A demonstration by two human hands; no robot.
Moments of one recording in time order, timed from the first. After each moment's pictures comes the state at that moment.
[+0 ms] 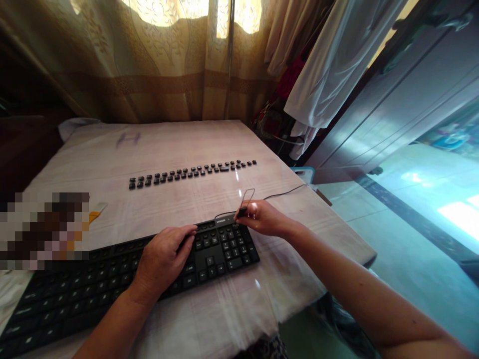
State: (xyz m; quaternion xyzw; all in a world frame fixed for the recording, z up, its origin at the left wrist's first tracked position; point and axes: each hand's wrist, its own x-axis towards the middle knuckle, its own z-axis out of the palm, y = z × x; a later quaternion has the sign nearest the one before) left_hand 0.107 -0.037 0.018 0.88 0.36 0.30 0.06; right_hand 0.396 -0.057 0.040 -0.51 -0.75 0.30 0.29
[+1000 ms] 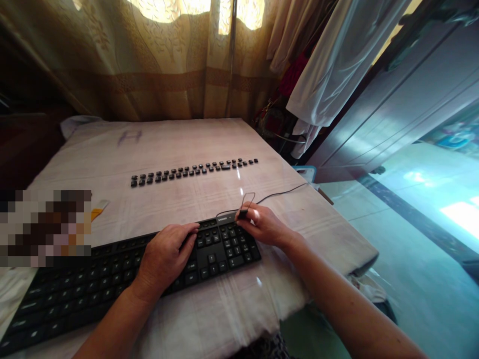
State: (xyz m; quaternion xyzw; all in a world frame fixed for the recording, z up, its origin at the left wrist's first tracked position) left_hand 0.107 -0.037 0.016 0.89 0.35 0.30 0.04; right_hand 0.387 -0.074 0.025 -0.50 -0.80 0.16 0.30
